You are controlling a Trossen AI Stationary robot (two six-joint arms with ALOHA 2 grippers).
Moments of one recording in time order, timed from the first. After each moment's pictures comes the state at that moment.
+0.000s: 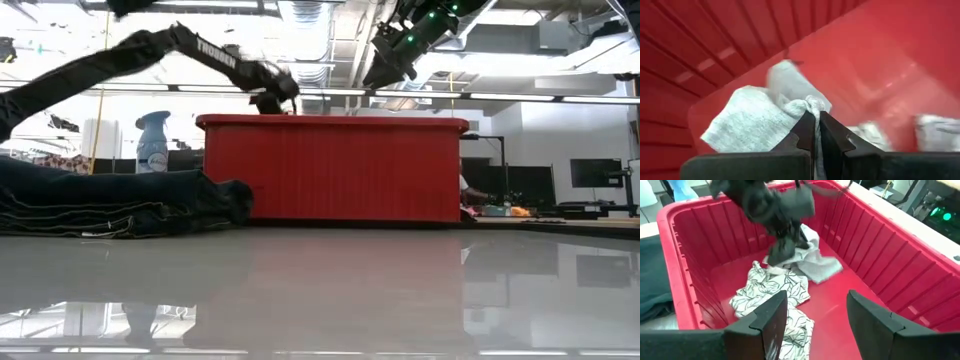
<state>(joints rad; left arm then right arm) 0.94 2.35 2.32 -0.68 -0.14 0.03 -0.83 1.75 1.92 -0.64 -0.18 -0.24</state>
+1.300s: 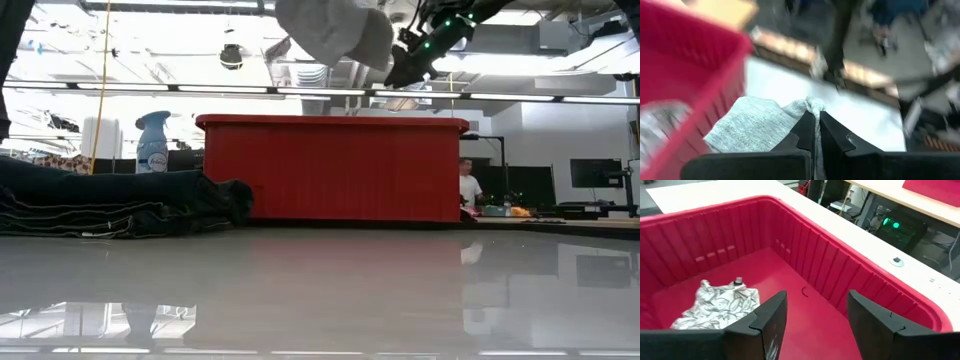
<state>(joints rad) 0.26 1.75 2.35 -1.11 0.12 -0.22 -1.00 1.73 1.92 -0.54 -0.19 -0.24</state>
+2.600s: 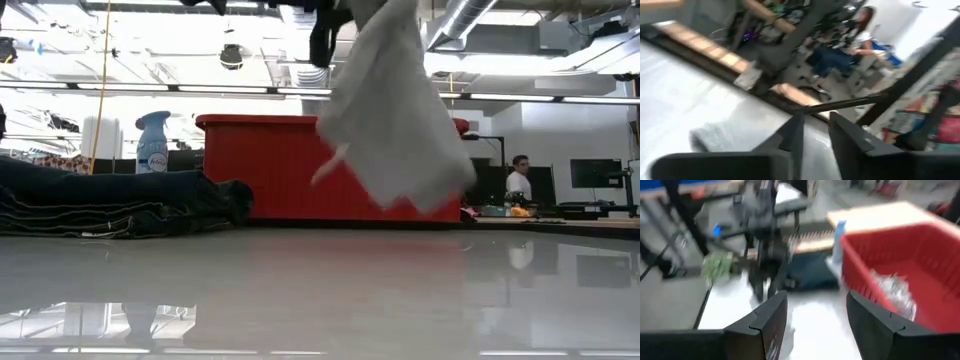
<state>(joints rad) -0.02 1.62 1.12 0.45 0.04 -0.55 -0.43 1.02 1.92 -1.26 -0.27 -0.04</state>
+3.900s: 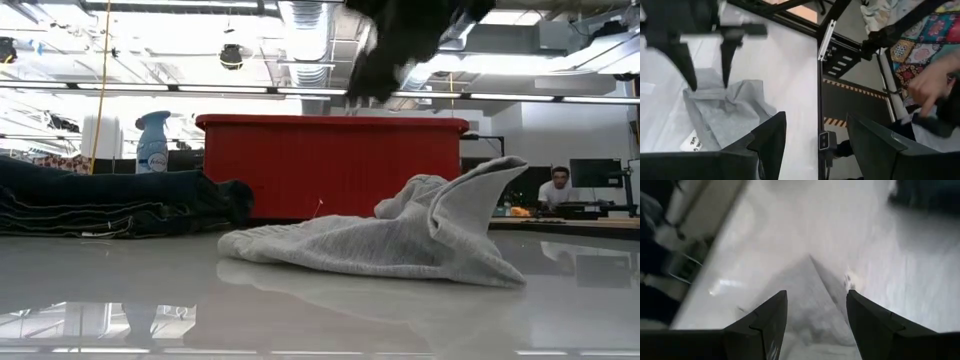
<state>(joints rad) -0.48 1.39 1.48 -0.60 -0.17 -0.66 0.07 1.62 1.19 -0.35 -0.32 -0.01</state>
